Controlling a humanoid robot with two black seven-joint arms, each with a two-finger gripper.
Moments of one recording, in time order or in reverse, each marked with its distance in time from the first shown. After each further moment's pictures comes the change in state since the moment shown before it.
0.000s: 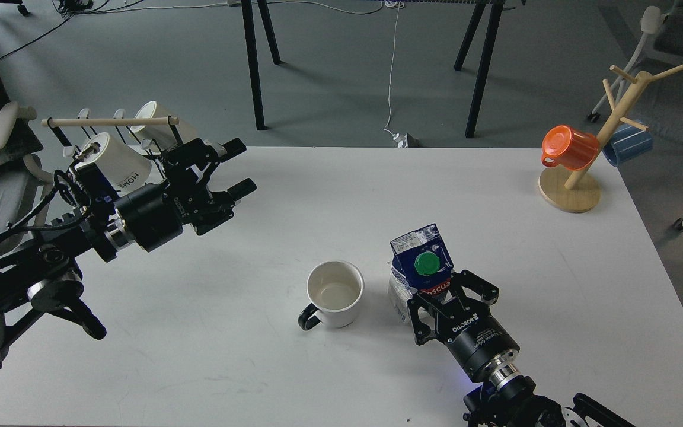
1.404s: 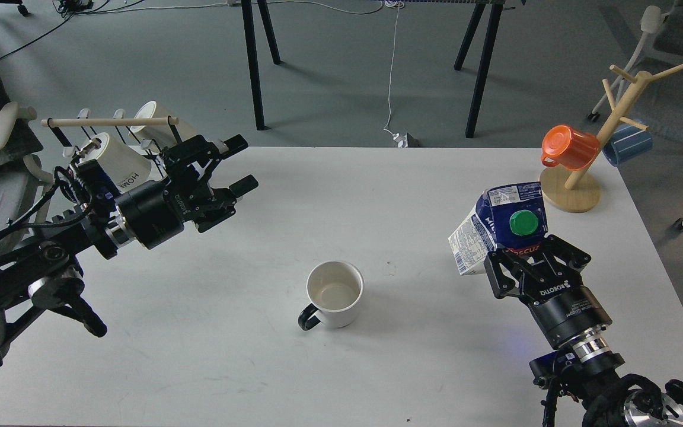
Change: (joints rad) left arm -0.009 0.001 0.000 -0.008 0.000 0.000 0.000; right arm 0.004 -0.218 0.121 0.094 0.192 0.143 0.005
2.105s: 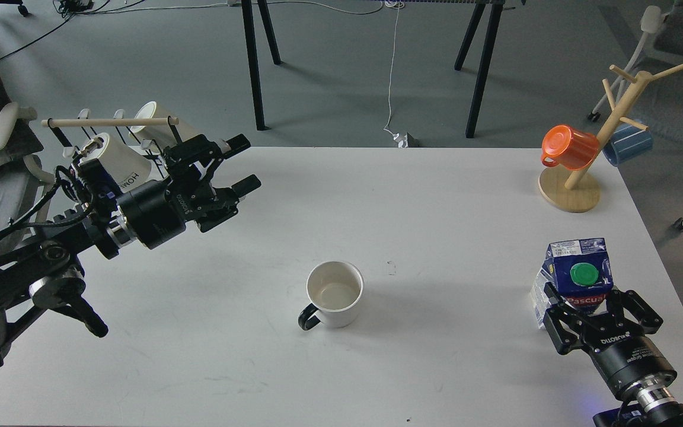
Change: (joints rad) left arm 0.000 0.002 0.000 -0.015 -0.001 0.000 0.000; right arm -0.172 -0.194 0.009 -0.068 0.172 0.090 -0.001
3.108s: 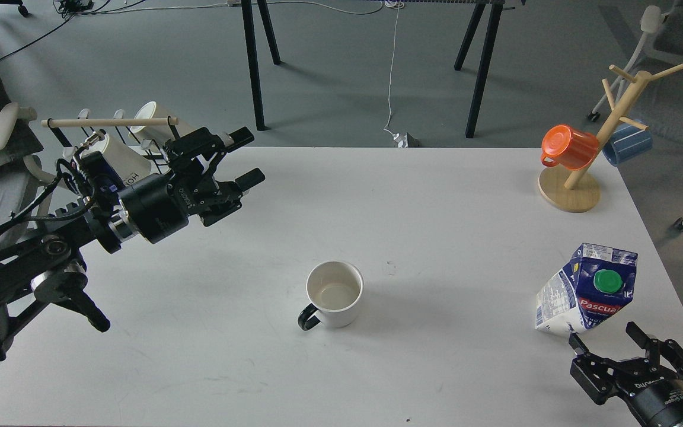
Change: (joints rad) left arm -0.018 0.000 0.000 -0.014 0.001 0.000 0.000; right arm -0.109 -0.129 -0.024 0.011 0.156 0.000 -0.054
